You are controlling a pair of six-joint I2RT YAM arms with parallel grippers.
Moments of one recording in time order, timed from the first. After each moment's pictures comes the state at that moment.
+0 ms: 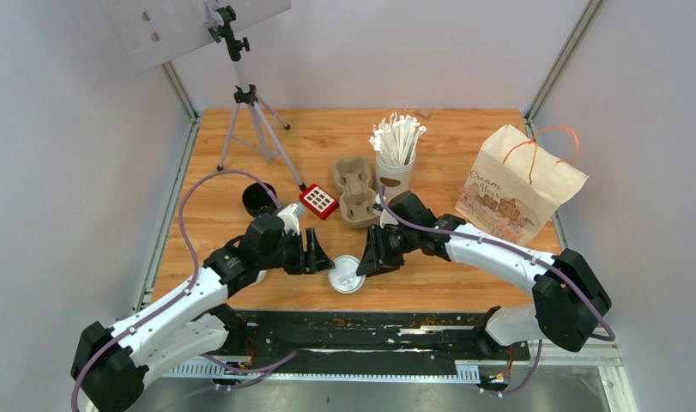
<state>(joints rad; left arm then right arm) -0.67 0.83 0.53 -0.35 0.29 -0.73 0.78 1.37 0.84 -0.37 -0.56 0.75</state>
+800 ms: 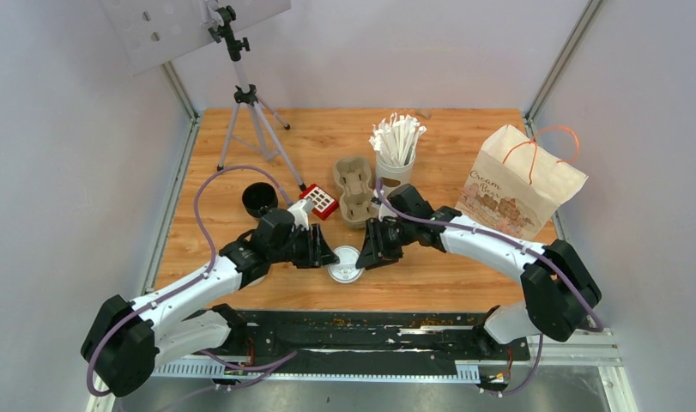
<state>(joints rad) -0.67 1.01 0.52 -0.17 0.30 -0.73 0.72 1.44 0.88 -0.37 -0.59 0.68</state>
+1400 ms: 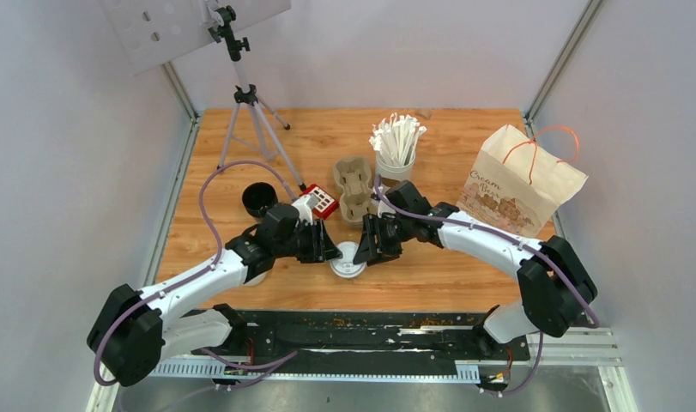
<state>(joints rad) -0.67 1.09 0.56 -0.13 0.30 -0.72 0.71 1.47 0.91 -0.37 -0.57 0.68</state>
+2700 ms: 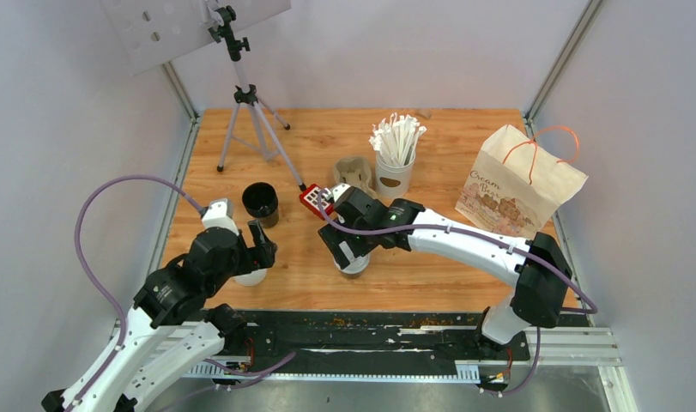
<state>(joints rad) -0.67 0.52 0.82 -0.98 -0.35 -0.69 1.04 1.58 1.31 -0.72 0.08 0.32</state>
